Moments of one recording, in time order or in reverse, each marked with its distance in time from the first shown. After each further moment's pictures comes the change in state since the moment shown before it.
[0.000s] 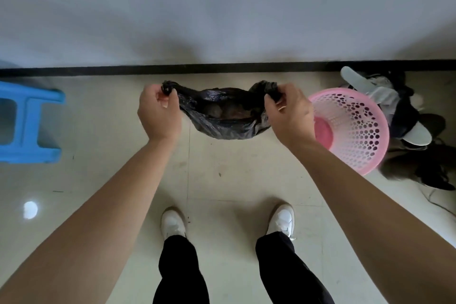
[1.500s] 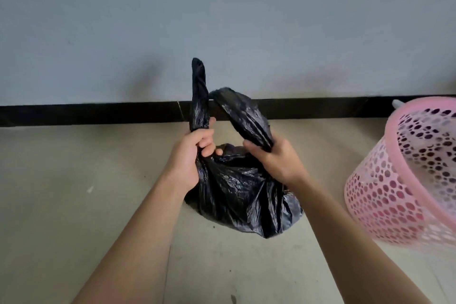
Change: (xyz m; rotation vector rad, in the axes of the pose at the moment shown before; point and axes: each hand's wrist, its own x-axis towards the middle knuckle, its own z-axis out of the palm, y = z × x) left_hand 0.067 -0.232 0.206 -1.094 -0.730 -0.299; right_hand 0.071 0.165 0.297 0.268 -0.129 -0.068
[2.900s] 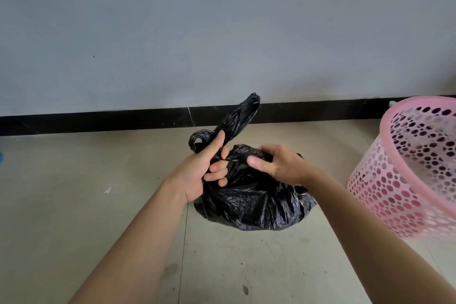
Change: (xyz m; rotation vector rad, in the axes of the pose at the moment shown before) left_hand -0.048 0.018 -0.017 0.242 -0.293 -0.230; right_hand -0.028 -0.022 -0.010 -0.091 -0.370 -0.083
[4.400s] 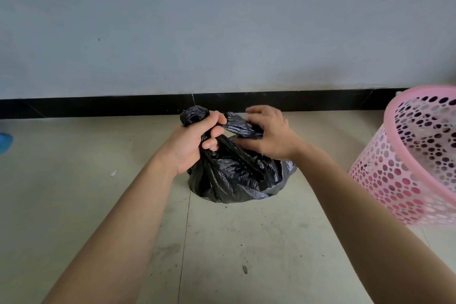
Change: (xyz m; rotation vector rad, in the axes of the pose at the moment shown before) left_hand -0.010 0.021 -0.007 0.041 0.057 0.224; right_hand 0.018 -0.026 0.002 -0.432 0.176 -0.183
